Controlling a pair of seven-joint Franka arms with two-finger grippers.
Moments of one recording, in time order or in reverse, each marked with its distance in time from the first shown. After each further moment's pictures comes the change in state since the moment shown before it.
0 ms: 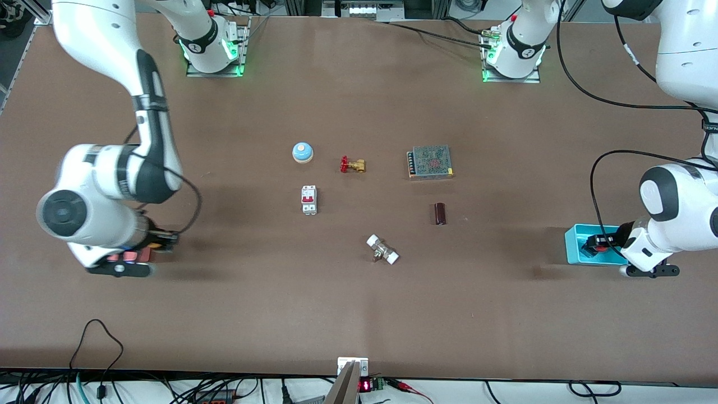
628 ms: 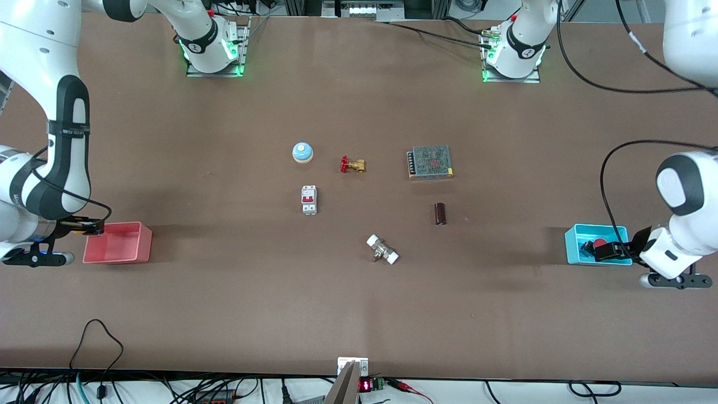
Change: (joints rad) left arm -0.054 -0.129 -0.031 0.083 0.000 -0.059 -0.043; right arm -0.238 0.071 -0.020 -0.005 0.054 -0.009 -0.288
